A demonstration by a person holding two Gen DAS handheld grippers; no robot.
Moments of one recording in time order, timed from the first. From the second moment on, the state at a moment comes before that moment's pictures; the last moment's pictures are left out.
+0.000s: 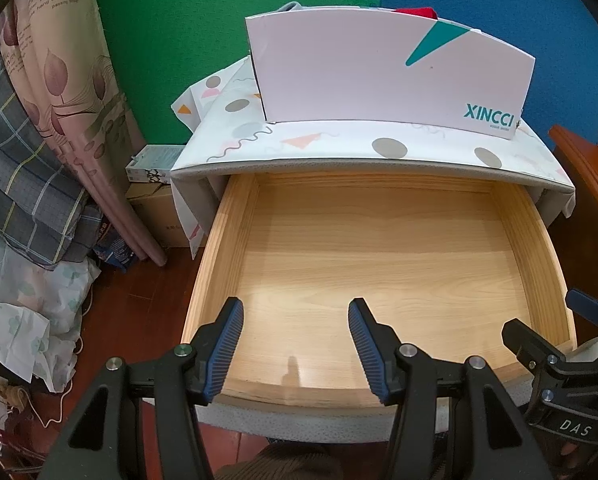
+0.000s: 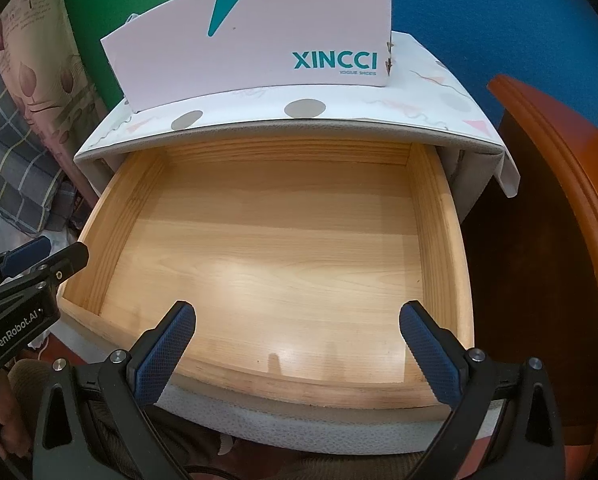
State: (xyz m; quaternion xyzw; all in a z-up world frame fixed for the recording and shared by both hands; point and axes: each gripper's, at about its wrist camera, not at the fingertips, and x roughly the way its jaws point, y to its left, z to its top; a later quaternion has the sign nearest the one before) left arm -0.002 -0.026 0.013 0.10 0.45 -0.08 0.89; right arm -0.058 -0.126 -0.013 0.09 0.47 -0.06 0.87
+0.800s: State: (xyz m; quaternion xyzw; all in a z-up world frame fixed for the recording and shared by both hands) left arm -0.003 -0.026 0.013 0.10 0.45 -0.08 0.88; right arm -0.058 -0.125 -0.014 0.08 0.48 -0.06 0.87
